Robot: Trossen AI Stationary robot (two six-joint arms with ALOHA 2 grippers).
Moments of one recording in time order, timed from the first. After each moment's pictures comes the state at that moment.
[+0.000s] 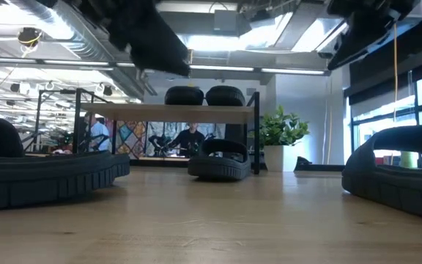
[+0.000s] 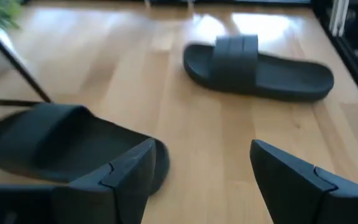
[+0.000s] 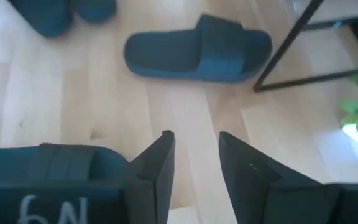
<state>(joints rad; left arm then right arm) -0.29 1.43 0.81 0.03 -0.30 -0.23 -0.02 0.90 0.84 -0.75 0.08 0.14</state>
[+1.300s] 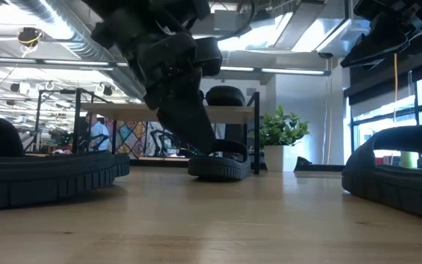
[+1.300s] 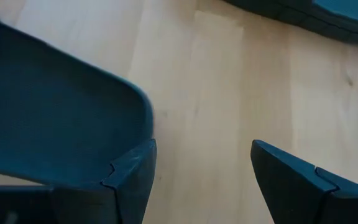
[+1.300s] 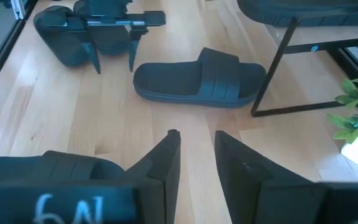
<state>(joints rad) -0.16 1.79 1.03 -0.13 -0.03 -0.34 -0.09 0.57 0.62 -0.60 0.01 0.06</state>
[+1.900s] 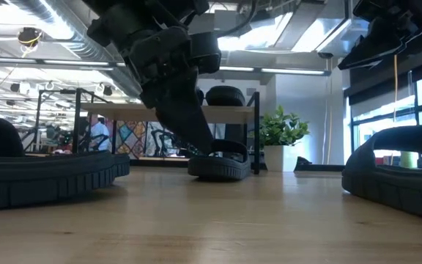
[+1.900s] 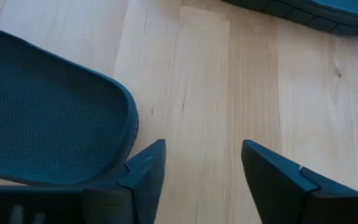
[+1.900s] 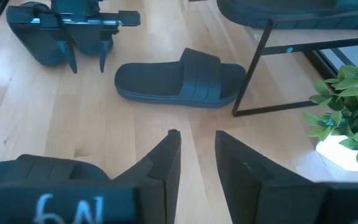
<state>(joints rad) -0.18 1.79 1.03 -0.12 -0.03 -0.33 -0.08 0.57 0.62 -0.60 0.08 0.04</state>
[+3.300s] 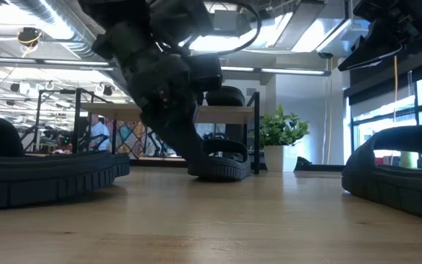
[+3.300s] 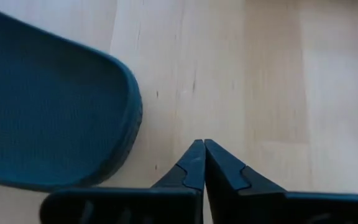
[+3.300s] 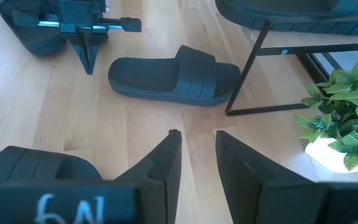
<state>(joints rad) -0.16 1.86 1.03 -0.12 -0.01 -0.28 -0.08 0.57 0.62 -0.61 0.10 -0.01</state>
